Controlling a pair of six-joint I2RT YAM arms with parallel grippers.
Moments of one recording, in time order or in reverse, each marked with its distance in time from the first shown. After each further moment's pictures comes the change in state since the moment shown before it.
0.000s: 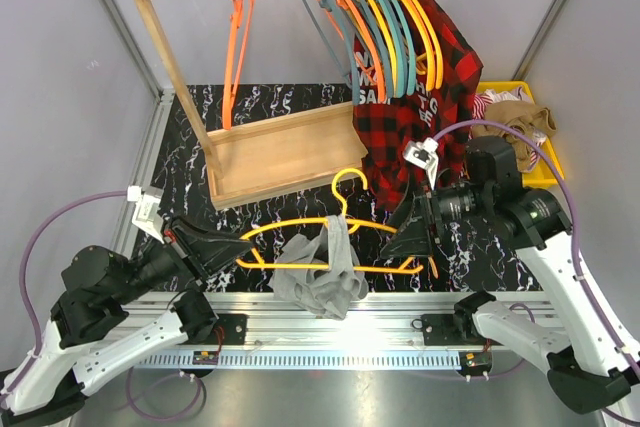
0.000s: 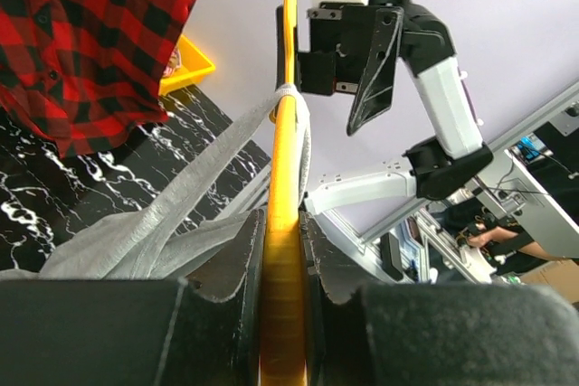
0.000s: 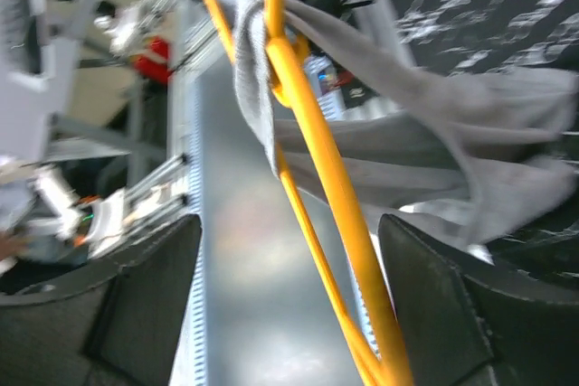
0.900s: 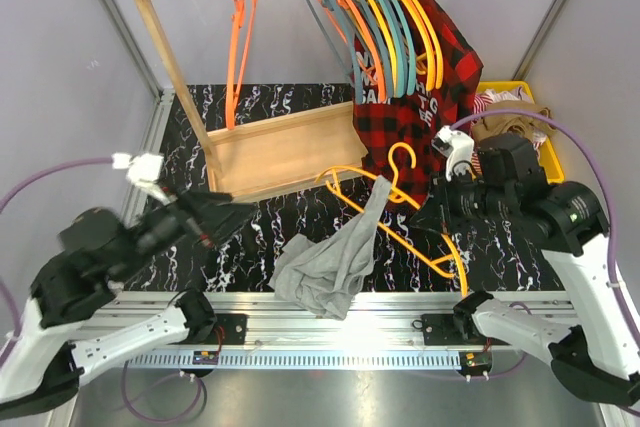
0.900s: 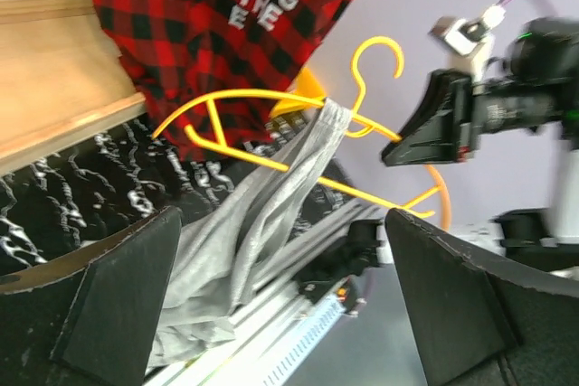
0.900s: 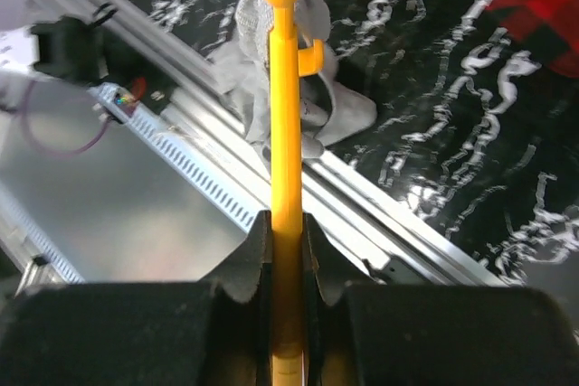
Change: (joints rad) left arm 0.001 0.240 0.323 -0.268 -0.293 0.043; right arm 0.090 0.056 0.277 -0.393 0.688 0.095
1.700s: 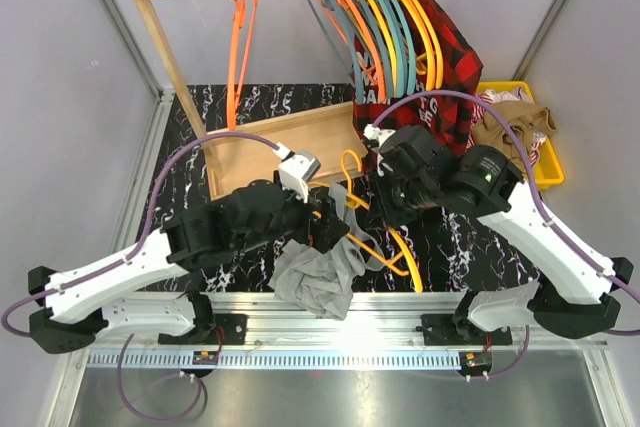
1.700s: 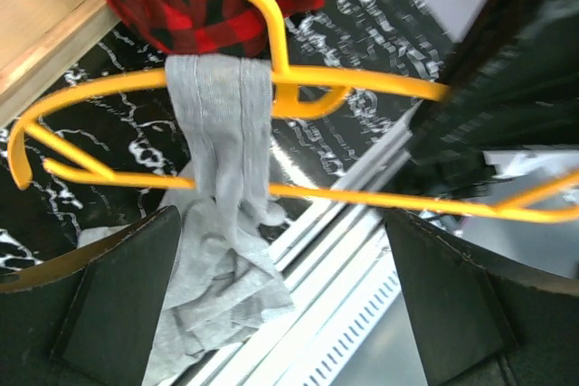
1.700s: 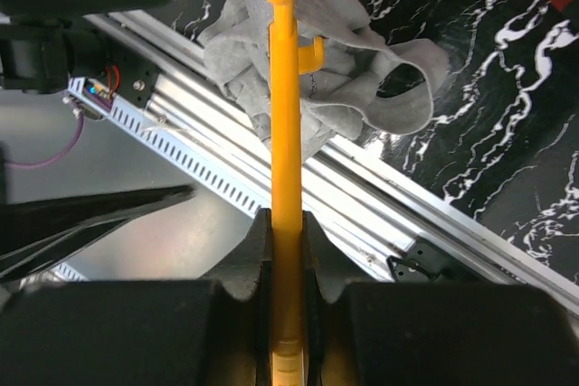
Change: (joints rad) left arm -0.212 0.534 -0.021 0.163 -0.031 0.172; right arm 0.409 0.338 0.232 -0.067 0.365 0.286
